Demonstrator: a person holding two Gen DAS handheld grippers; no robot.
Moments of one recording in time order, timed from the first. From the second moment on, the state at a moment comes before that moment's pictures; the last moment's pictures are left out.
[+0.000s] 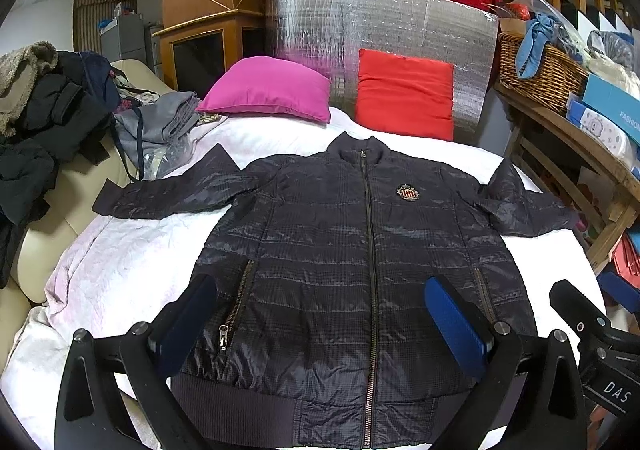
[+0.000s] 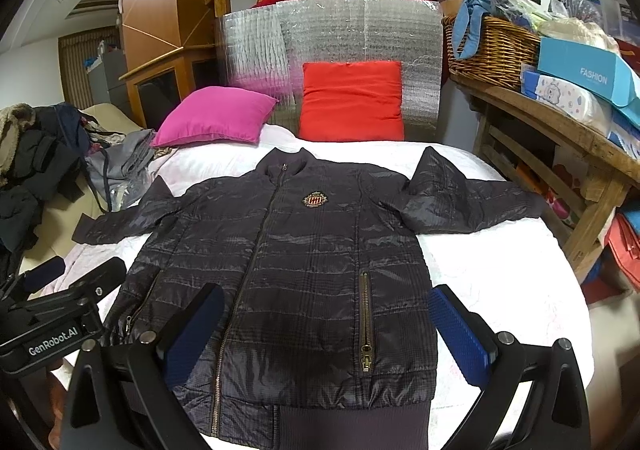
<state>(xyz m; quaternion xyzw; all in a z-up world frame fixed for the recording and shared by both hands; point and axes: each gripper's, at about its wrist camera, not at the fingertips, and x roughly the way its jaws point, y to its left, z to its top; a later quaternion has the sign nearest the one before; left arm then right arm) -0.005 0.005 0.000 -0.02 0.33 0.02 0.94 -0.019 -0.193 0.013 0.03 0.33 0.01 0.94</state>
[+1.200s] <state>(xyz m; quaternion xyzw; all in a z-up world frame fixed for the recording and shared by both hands) 0.089 0.027 -0.067 -0.07 0.40 0.01 0.91 0.190 -0.586 -0.152 0.58 0.32 -0.06 0.75</state>
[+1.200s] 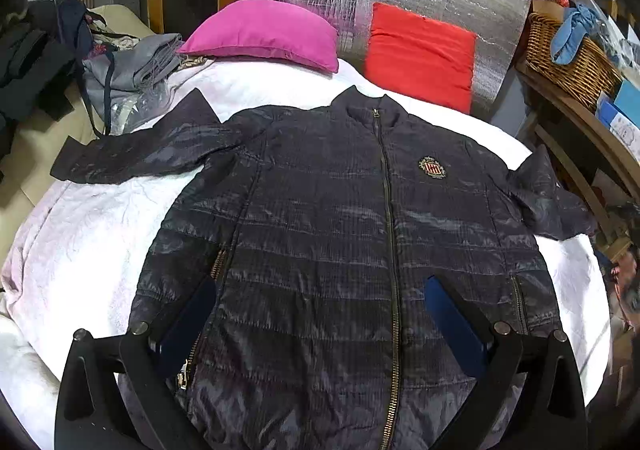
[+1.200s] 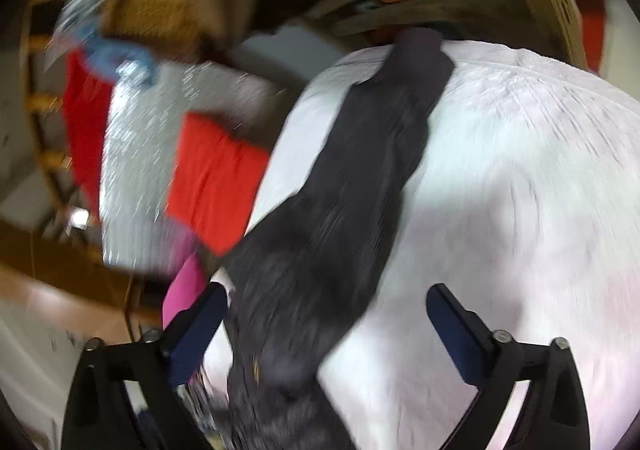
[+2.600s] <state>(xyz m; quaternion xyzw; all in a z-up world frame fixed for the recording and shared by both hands) 0.127 0.087 -0.072 -0.16 0.41 -0.01 0.90 0.248 -0.252 -0.081 0.22 0.37 0.20 0.88</state>
